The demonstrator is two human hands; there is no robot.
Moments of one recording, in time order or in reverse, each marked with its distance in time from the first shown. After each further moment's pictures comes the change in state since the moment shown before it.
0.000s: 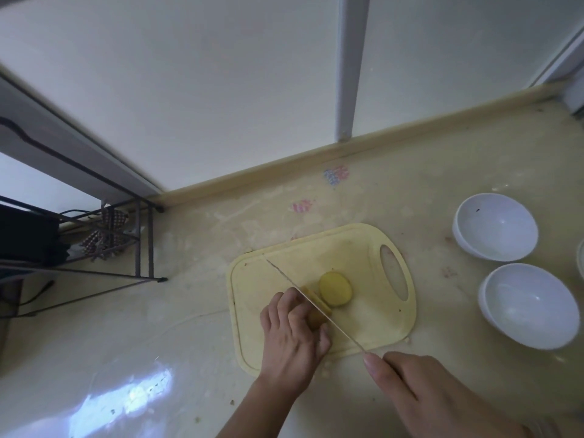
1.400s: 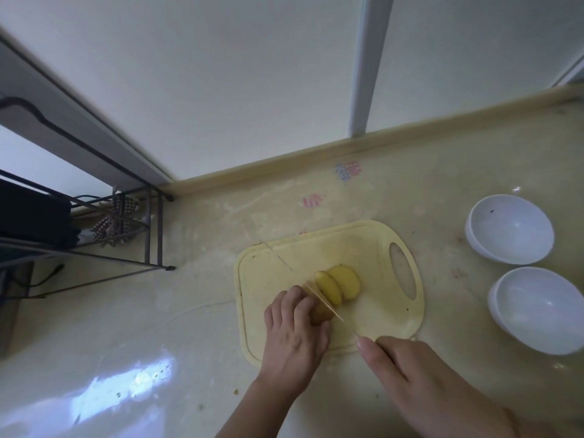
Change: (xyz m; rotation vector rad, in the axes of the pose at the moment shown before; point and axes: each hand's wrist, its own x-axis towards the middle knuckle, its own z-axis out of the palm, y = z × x) left_hand -0.006 0.001 -0.015 -0.022 -0.064 -0.042; right_hand 0.013 -0.006 0.004 -0.012 0.069 -0.102
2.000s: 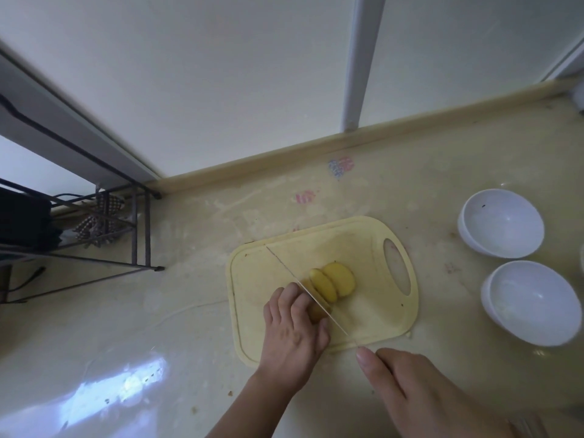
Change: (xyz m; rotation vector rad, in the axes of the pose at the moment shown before) left_hand -0.002 -0.005 0.017 0.013 0.018 0.048; right_hand -0.013 -0.003 0.011 -0.079 0.048 0.143
